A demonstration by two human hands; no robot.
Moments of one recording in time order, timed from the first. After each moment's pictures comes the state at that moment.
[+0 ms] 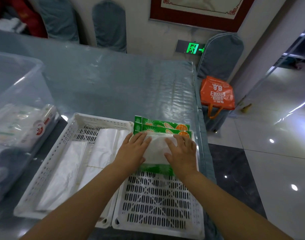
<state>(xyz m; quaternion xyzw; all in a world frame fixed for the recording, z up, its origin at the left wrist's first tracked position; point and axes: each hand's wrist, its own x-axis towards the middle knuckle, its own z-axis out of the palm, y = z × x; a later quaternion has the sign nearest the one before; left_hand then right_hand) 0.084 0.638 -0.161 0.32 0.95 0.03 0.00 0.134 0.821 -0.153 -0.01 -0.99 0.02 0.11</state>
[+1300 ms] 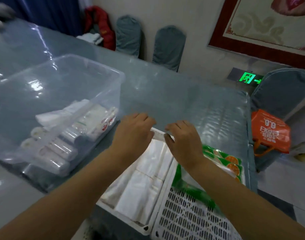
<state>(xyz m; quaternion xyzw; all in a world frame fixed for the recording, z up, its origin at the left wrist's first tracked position) 0.086 0.498 -0.019 0.13 0.96 0.13 -0.23 0.065 0.664 -0.042 0.24 -0.92 0.17 0.25</state>
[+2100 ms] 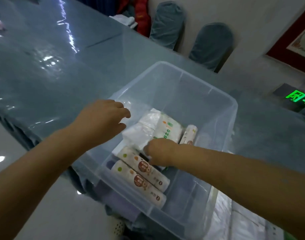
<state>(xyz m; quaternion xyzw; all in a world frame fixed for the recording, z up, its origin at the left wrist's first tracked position) 0.035 0.016 -0.010 0.09 0.99 0.08 -0.06 -0.015 0.207 -0.080 0.41 -0.87 -0.10 -0.27</state>
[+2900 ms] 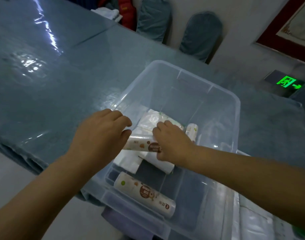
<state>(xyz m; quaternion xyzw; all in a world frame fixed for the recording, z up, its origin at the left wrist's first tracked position) 0.035 0.010 -0.009 0.11 0.97 0.14 -0.14 -0.036 0.207 -0.063 0.37 -0.93 -0.05 -0.04</state>
